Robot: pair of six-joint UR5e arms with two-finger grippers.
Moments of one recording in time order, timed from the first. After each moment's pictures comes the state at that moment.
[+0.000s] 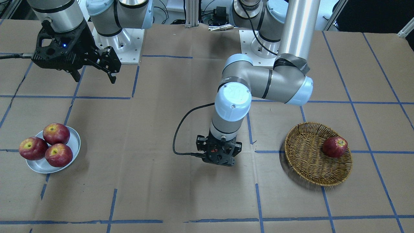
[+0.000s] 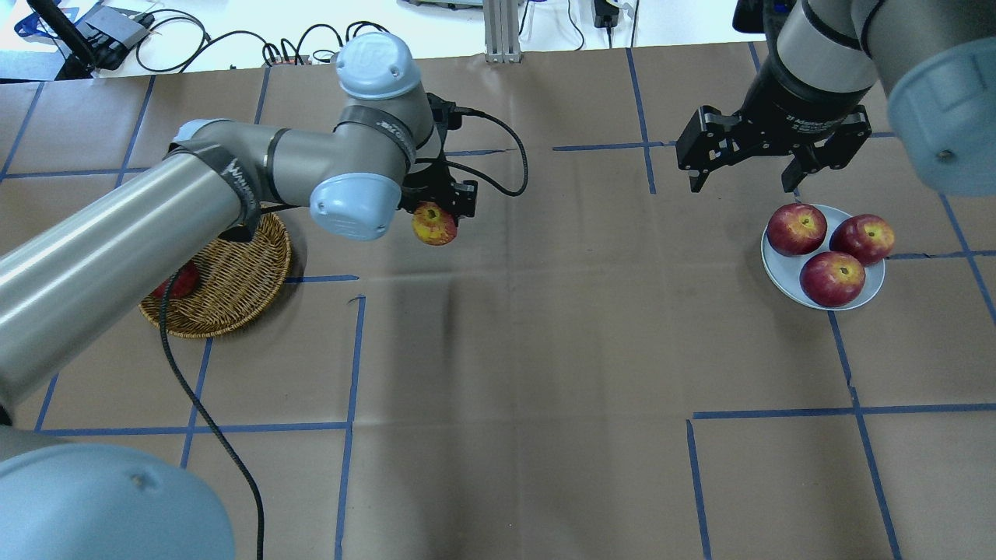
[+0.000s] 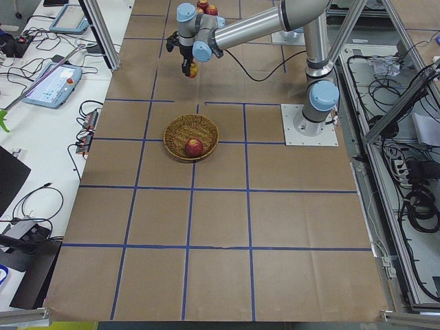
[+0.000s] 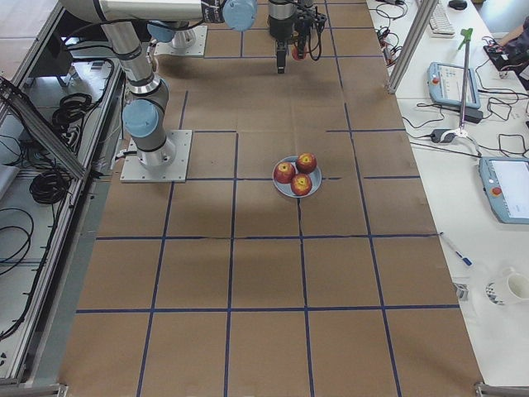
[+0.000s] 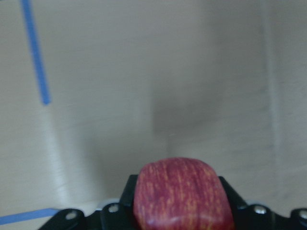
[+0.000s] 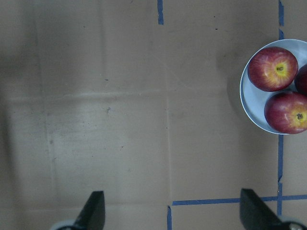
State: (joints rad) left arm -1.83 -2.07 -1.59 -1.00 1.55 -0.08; right arm 1.56 -1.63 1.64 -1.64 -1.56 0.04
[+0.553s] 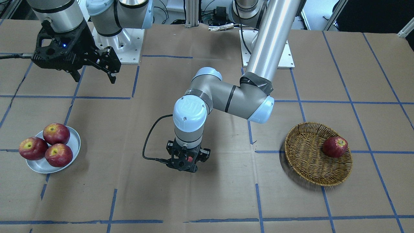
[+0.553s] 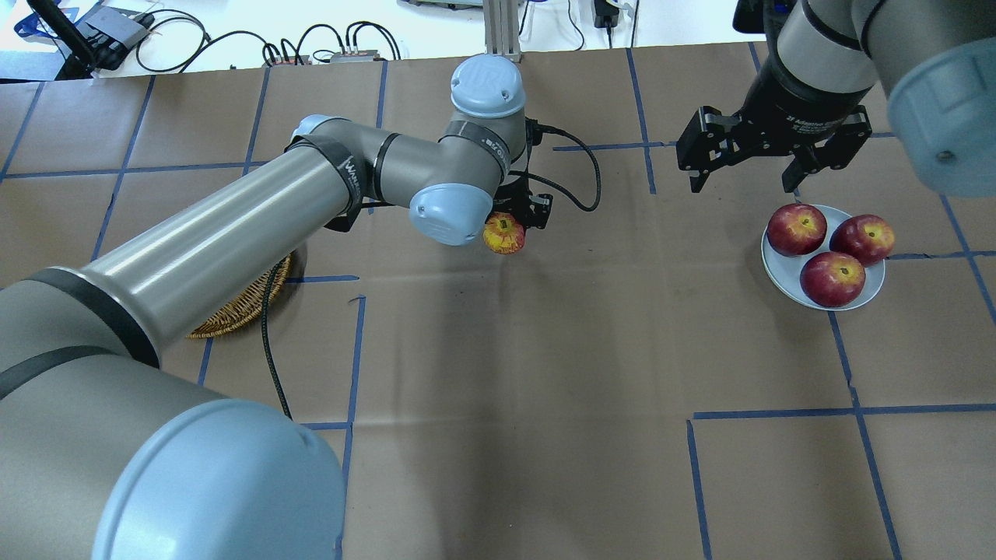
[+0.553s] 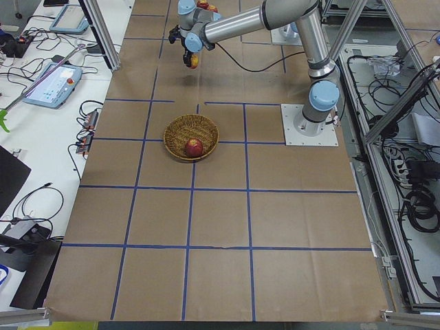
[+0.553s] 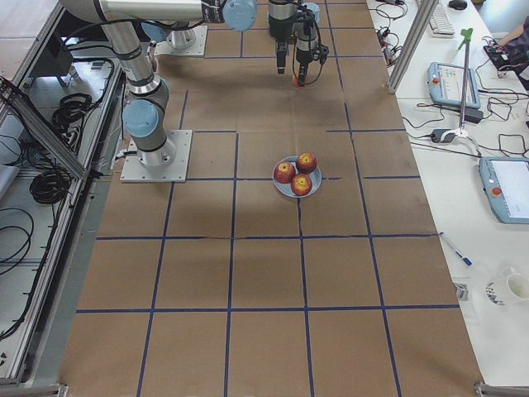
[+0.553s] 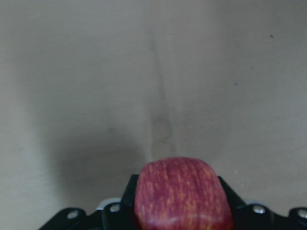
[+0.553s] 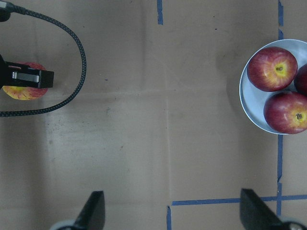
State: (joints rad) left arm -1.95 -2.21 -1.48 -1.00 1.56 -0.15; right arm 1.56 -1.63 1.64 -1.64 -1.56 0.04
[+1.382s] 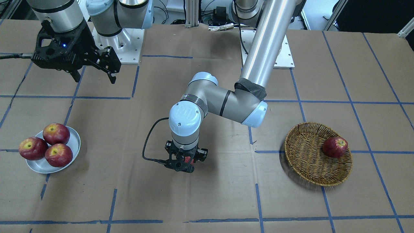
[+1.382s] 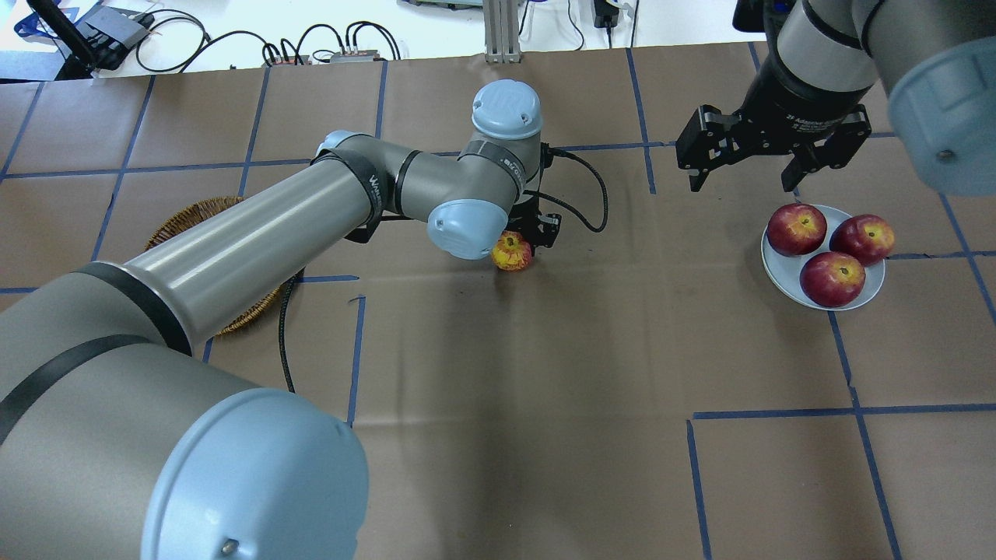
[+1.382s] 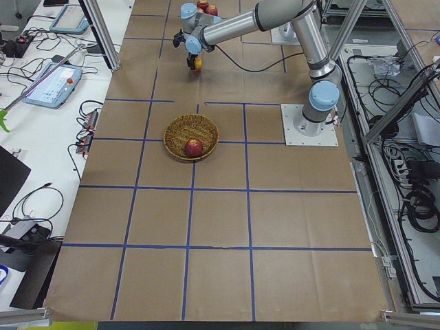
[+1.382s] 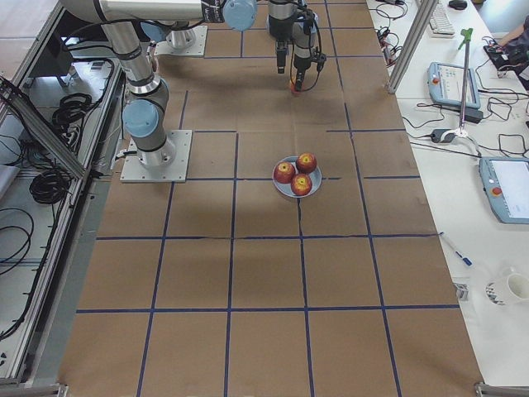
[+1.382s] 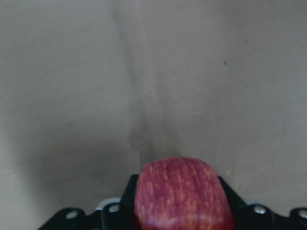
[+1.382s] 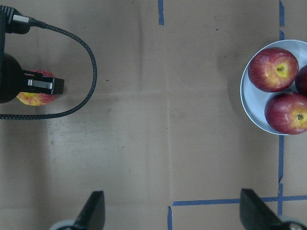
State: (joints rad) left arm -1.96 -2.23 -1.48 -1.02 1.57 -0.16; right arm 1.56 -1.63 1.64 -1.64 -1.55 0.04
